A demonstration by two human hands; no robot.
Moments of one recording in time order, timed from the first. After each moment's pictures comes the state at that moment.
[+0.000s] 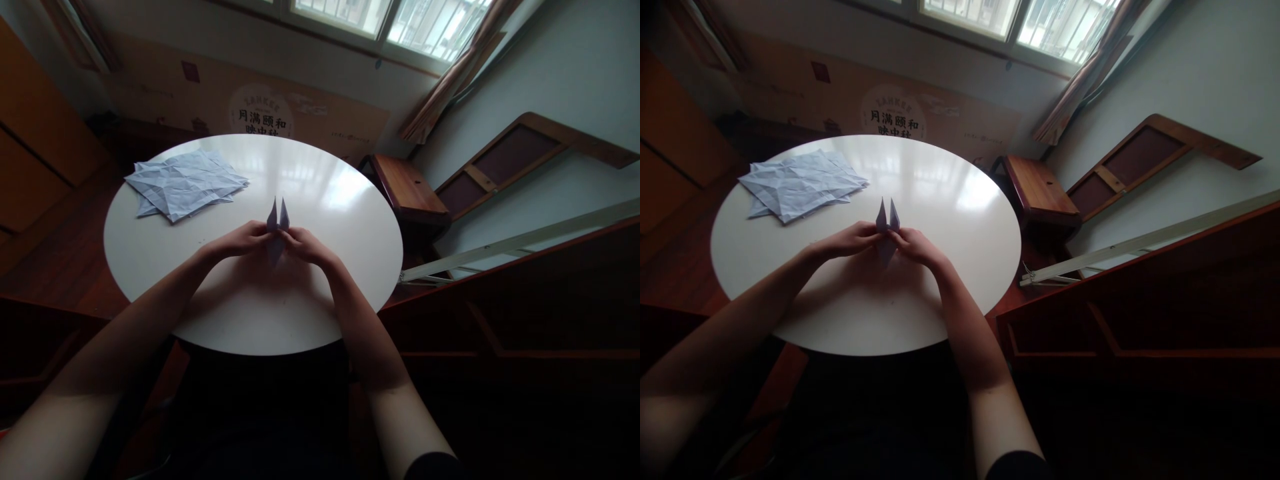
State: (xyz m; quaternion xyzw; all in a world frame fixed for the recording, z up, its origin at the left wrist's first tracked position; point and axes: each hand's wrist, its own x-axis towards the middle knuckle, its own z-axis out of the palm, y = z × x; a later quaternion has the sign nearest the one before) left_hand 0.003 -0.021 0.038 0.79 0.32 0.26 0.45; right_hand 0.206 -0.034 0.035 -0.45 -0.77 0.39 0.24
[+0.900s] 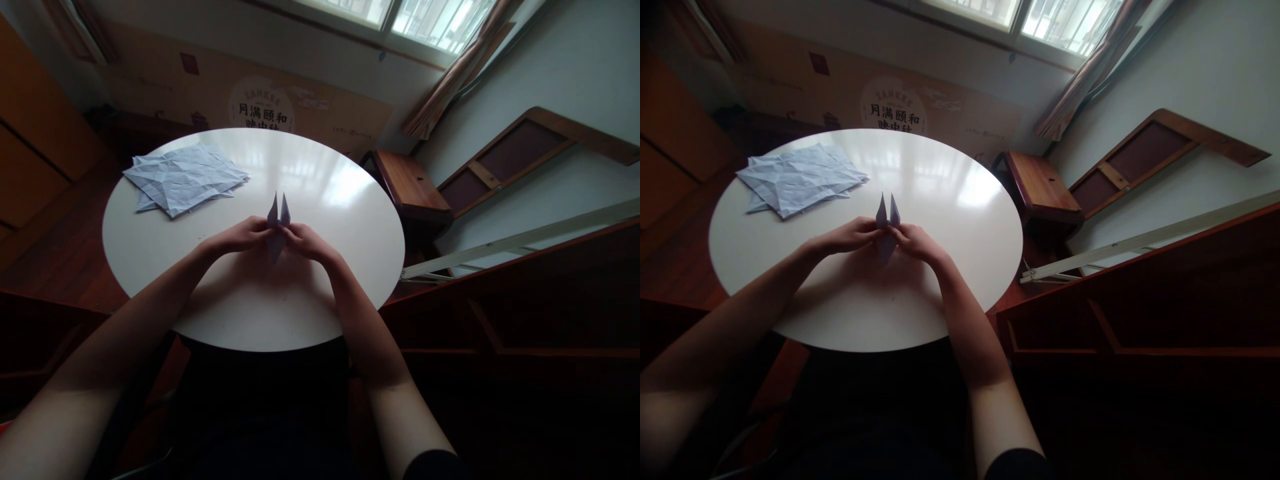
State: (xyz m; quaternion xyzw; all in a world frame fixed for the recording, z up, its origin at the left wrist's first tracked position) left_hand 0.003 -0.022 0.040 0.79 0.34 0.26 0.45; right_hand 0.206 -0.036 0.037 -0.45 -0.76 0.40 0.24
